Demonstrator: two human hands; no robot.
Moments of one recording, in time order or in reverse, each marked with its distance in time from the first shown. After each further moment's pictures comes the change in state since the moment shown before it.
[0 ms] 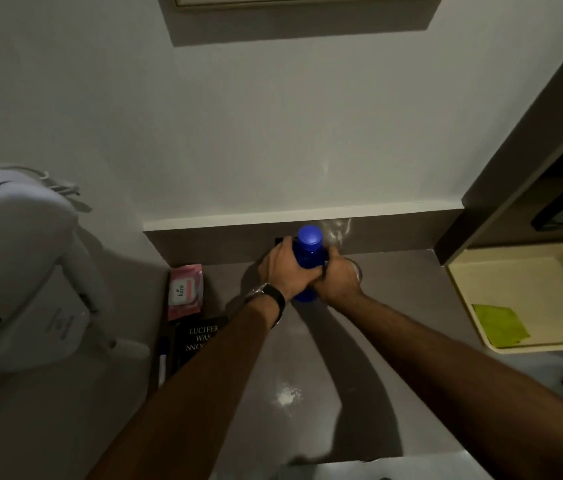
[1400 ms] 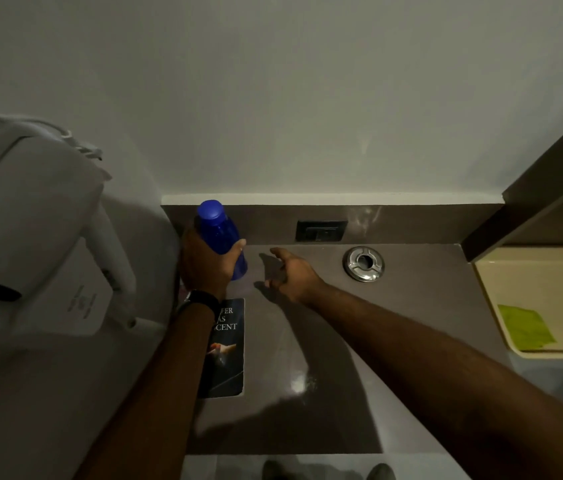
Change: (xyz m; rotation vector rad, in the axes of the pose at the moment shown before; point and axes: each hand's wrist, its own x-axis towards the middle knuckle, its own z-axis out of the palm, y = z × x) left_hand -0.010 -0.131 -0.087 -0.178 0.474 -0.247; right_hand 0.001 -0.055 0.096 -0.064 -0.409 -0.104
